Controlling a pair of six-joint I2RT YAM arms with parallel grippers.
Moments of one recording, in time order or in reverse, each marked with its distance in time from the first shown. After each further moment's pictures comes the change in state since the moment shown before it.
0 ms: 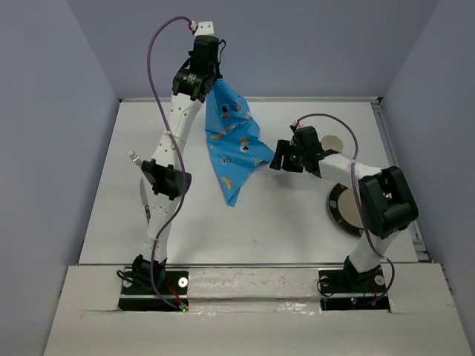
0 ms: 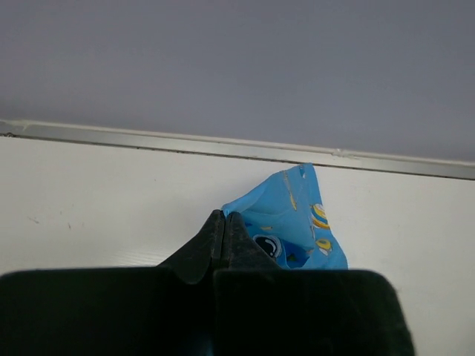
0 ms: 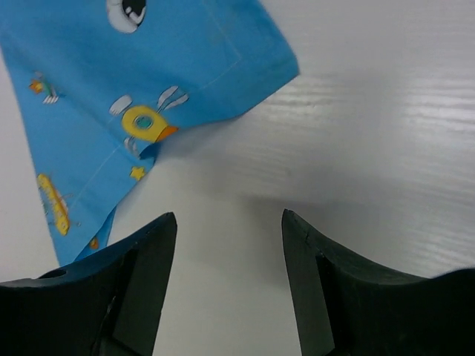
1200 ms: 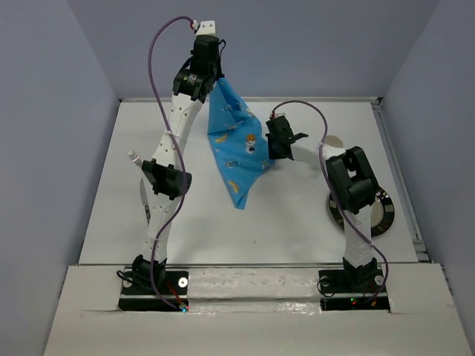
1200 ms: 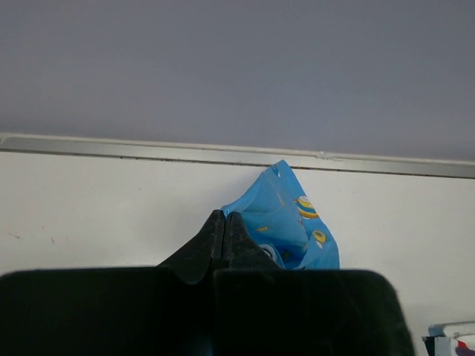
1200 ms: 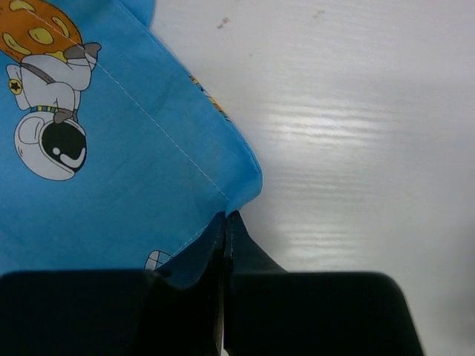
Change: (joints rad) left arm 0.003 0.007 0.000 0.036 0.057 0.004; right arm 0.086 0.427 0.477 -0.167 0.444 -0.177
